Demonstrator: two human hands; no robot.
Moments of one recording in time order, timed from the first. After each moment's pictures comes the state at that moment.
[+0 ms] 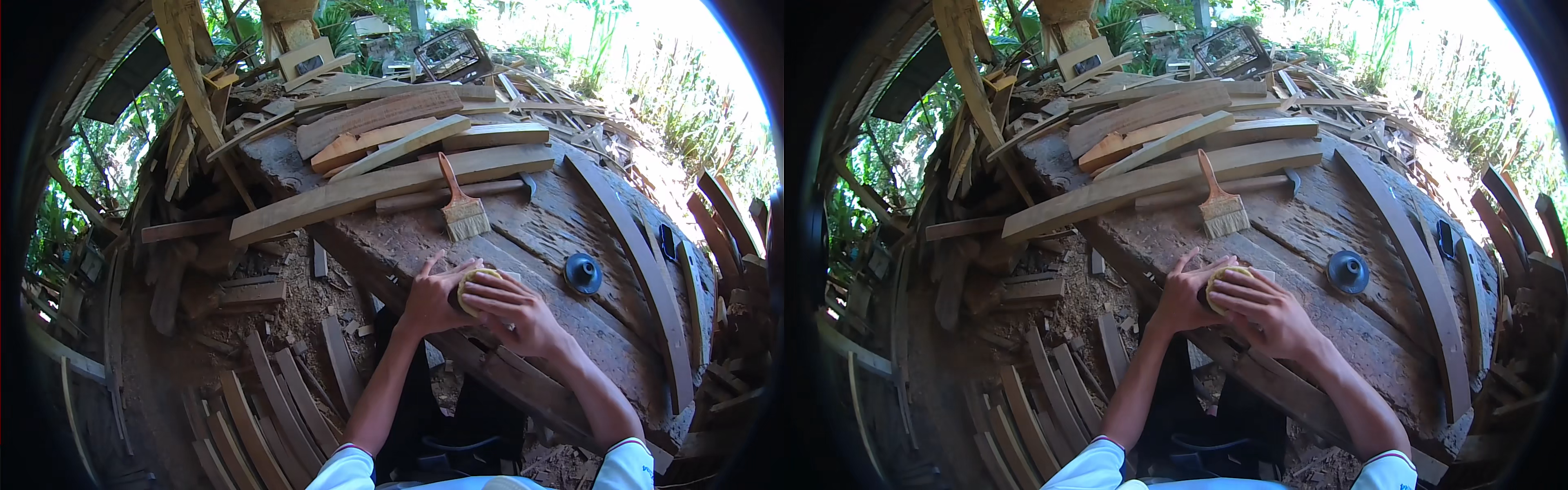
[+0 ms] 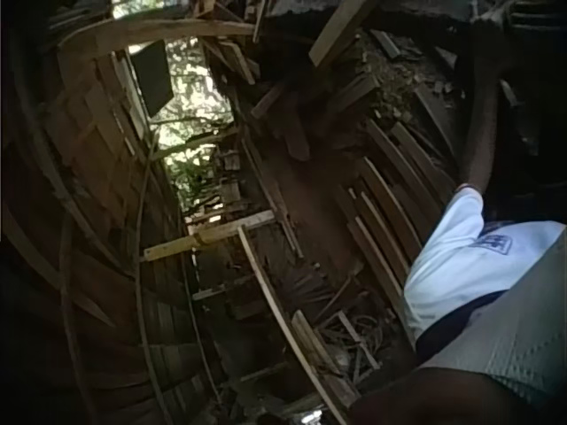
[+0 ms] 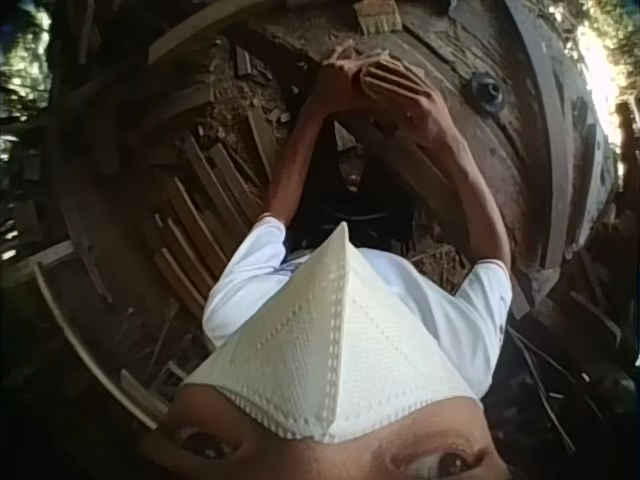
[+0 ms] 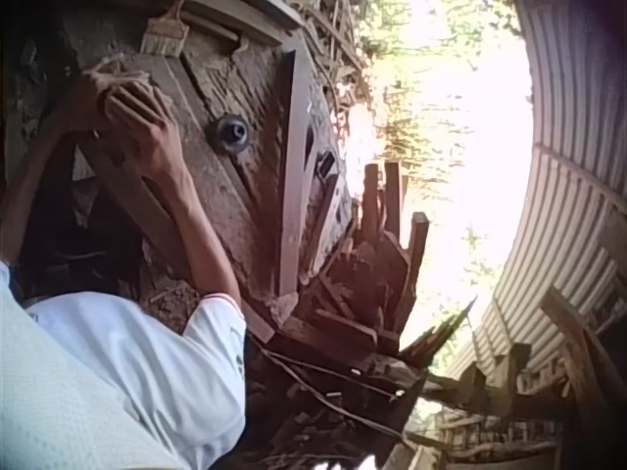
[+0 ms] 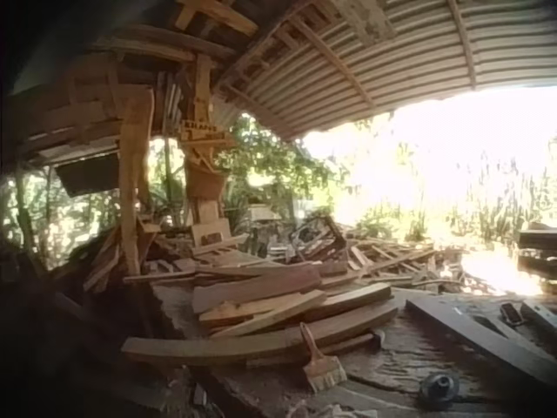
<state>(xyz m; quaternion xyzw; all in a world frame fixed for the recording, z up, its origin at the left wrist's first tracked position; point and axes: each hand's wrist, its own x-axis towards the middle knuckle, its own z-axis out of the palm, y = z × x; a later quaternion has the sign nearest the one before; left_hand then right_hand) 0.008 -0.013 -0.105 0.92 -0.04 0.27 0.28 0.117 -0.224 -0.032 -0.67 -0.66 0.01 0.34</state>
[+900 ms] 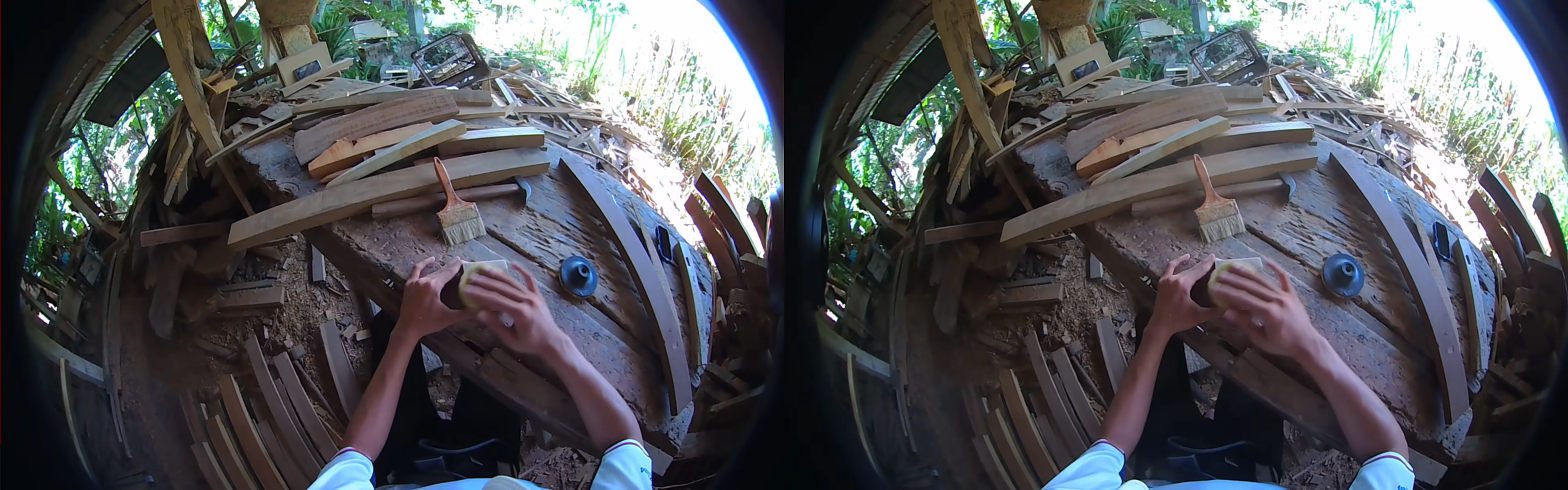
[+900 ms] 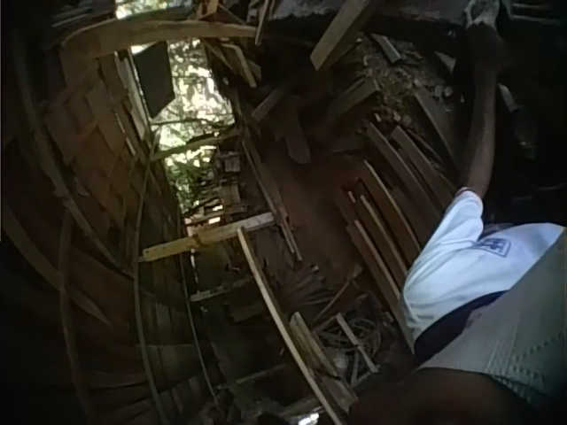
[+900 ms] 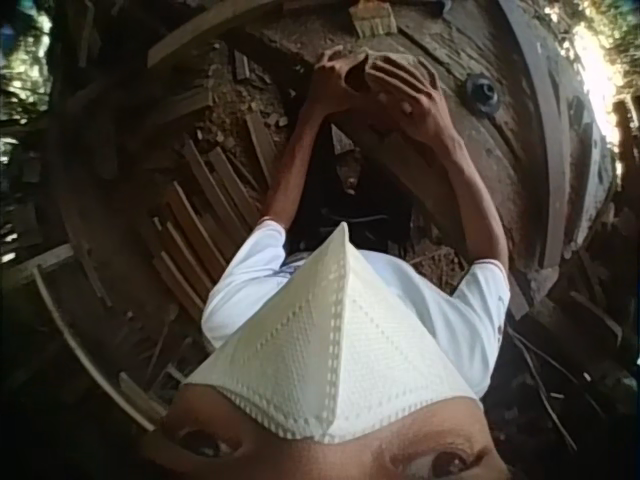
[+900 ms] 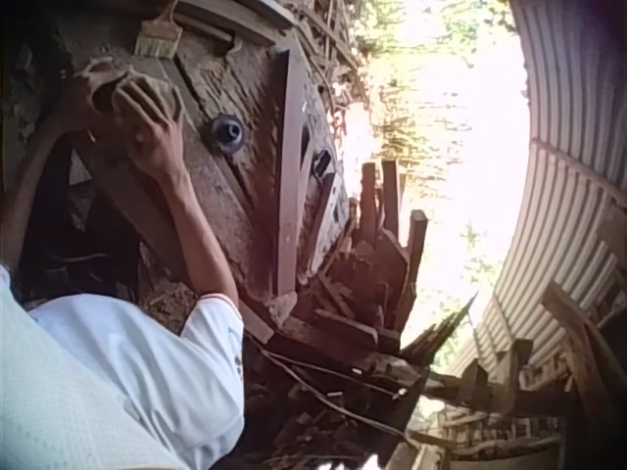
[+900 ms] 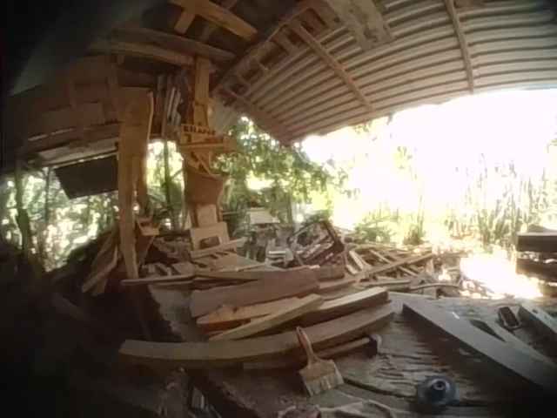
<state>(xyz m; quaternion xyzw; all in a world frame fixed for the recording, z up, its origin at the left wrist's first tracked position) 0.009 -0.015 -0.106 0.91 0.03 0.30 0.28 0.121 -0.228 -0.044 -0.71 -0.65 -0.02 0.28</state>
